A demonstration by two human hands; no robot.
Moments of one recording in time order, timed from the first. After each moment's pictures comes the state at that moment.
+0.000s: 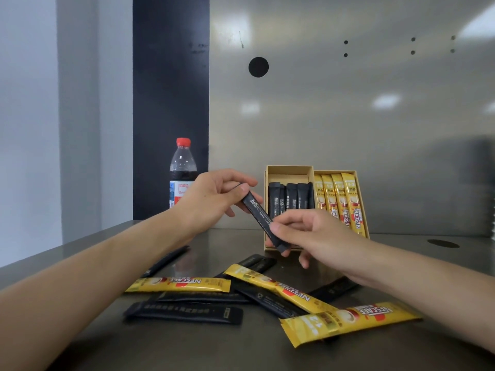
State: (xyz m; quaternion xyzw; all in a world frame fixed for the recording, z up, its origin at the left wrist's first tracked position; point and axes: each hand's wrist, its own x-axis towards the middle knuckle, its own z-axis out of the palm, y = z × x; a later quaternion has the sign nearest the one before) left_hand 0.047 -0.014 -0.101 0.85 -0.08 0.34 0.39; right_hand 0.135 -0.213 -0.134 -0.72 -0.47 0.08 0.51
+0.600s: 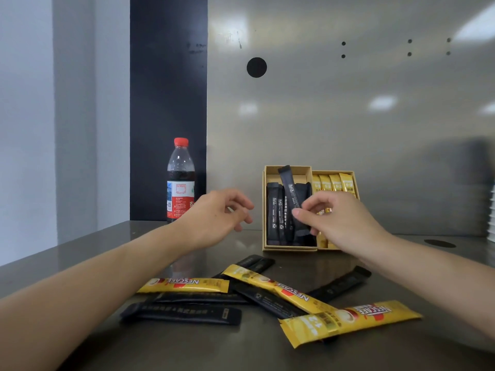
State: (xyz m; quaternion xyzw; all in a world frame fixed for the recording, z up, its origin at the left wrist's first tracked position) left_hand 0.062 -0.006 -0.120 0.91 0.00 0.30 0.29; right_hand 0.165 -0.222 -0.126 -0.78 -0.37 -0.18 0.47
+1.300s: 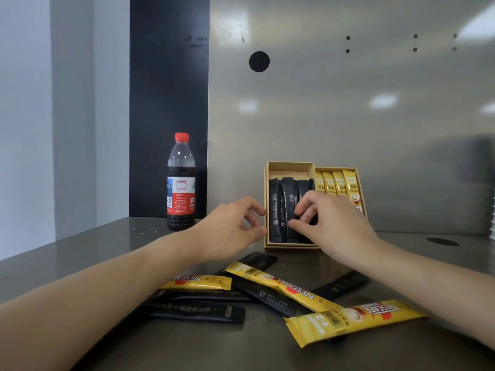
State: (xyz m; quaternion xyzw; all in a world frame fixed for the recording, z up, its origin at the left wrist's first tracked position) left_hand 0.064 -0.024 -0.131 0.95 -0.02 0.24 0.20; right_hand 0.167 -0.208 -0.136 -0.82 -0.39 -0.31 0.27
